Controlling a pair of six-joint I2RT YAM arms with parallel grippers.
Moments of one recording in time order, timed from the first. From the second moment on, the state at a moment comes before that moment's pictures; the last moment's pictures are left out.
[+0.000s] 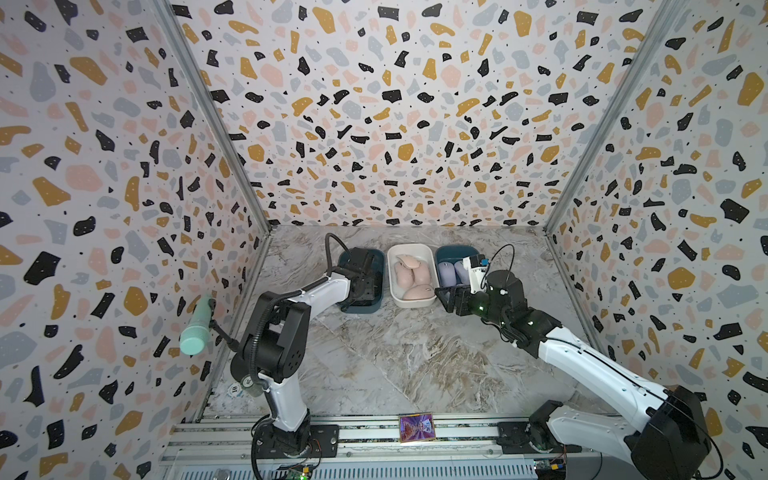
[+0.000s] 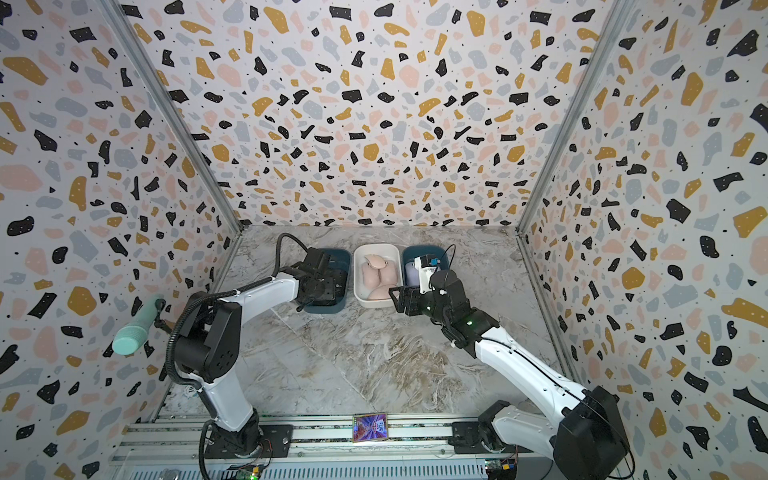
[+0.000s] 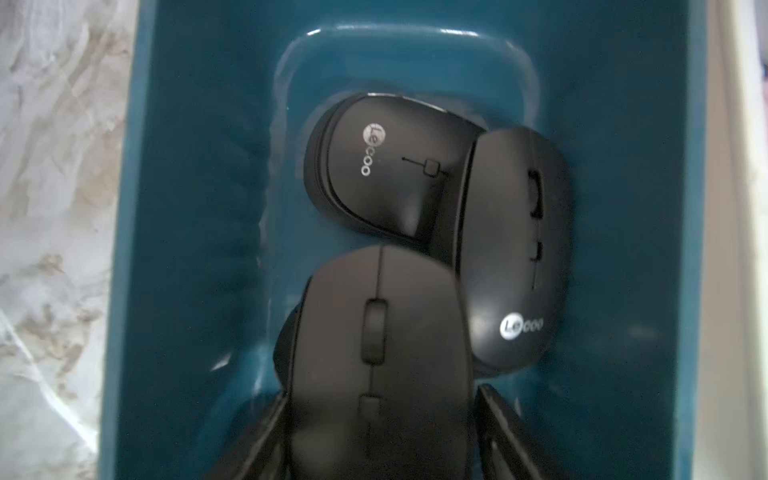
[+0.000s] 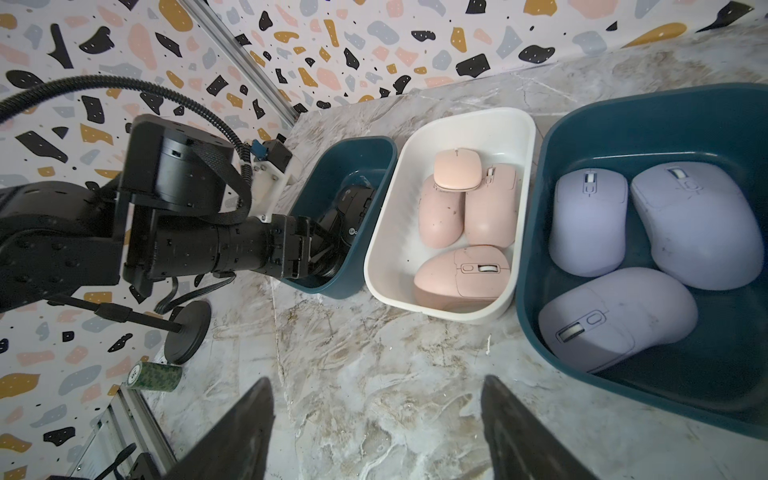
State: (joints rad) left arm -0.38 1.83 1.22 -0.48 -0.20 -0.37; right arm 0.60 1.13 0.82 -0.12 -0.16 0.48
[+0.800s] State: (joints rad) left arm -0.38 1.59 1.27 -0.41 -0.30 -0.38; right arm 0.57 1.12 0.80 -0.12 -0.10 0.45
